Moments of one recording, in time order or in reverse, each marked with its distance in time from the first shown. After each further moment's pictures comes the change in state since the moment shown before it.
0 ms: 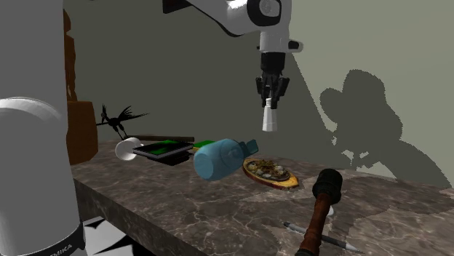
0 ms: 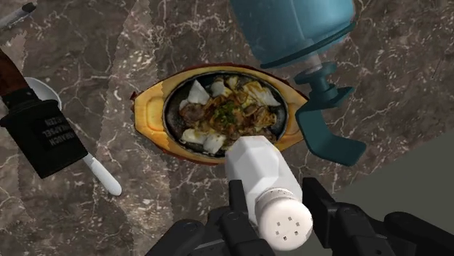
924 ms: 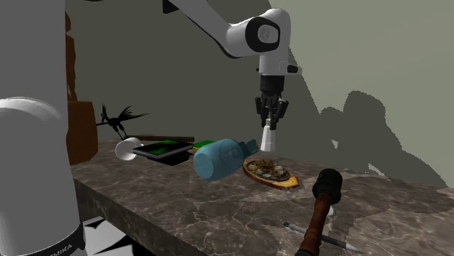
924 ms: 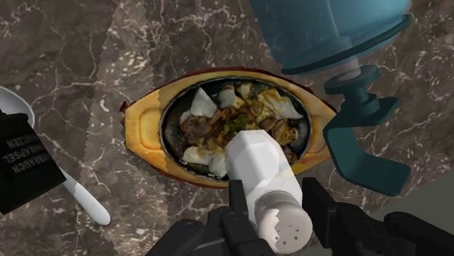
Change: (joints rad) arm -0.004 0.013 -0.003 -0.161 0.007 0.171 -0.024
